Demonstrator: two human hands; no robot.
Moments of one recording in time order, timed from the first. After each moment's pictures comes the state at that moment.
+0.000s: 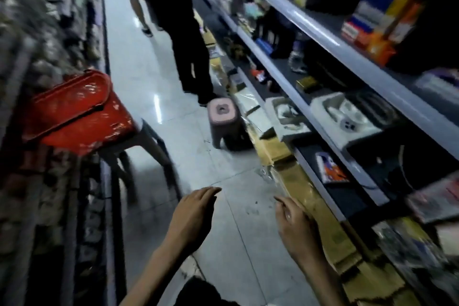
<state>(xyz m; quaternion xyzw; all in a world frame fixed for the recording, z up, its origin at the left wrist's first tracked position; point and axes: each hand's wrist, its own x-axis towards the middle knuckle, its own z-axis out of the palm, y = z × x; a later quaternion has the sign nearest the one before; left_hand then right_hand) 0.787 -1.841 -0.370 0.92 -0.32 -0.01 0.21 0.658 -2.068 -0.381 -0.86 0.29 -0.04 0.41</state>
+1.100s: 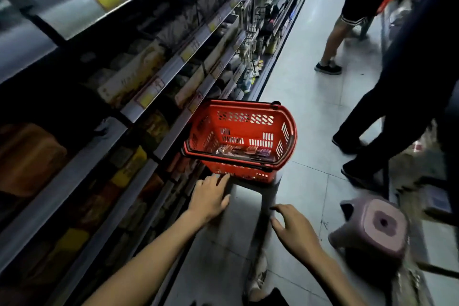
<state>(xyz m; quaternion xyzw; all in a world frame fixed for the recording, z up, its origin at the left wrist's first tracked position) 1.299 -1.431 -0.481 0.99 0.04 -0.09 0.03 1.317 -1.709 -0.446 -0.93 -0.17 0.19 0.25</state>
